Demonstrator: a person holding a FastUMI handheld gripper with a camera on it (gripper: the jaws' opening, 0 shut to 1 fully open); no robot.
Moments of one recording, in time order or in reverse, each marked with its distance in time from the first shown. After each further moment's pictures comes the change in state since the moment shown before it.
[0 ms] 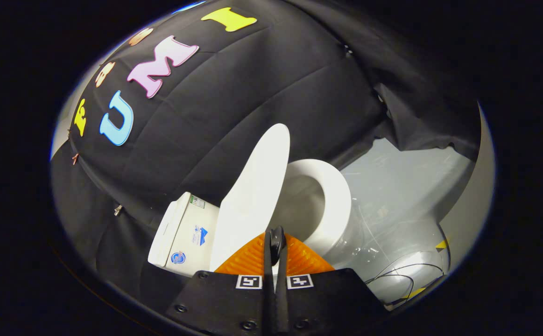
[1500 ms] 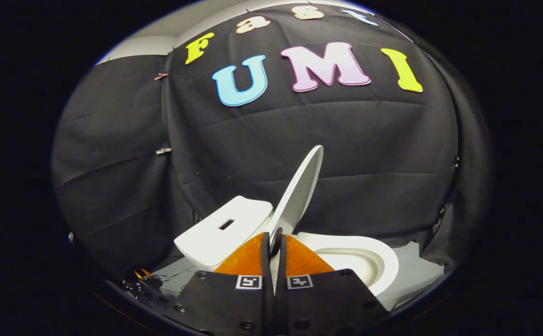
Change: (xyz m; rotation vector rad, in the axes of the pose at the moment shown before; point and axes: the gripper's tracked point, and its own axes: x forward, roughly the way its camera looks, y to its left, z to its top) arm -0.027 0.285 -0.009 -0.658 -0.132 0.254
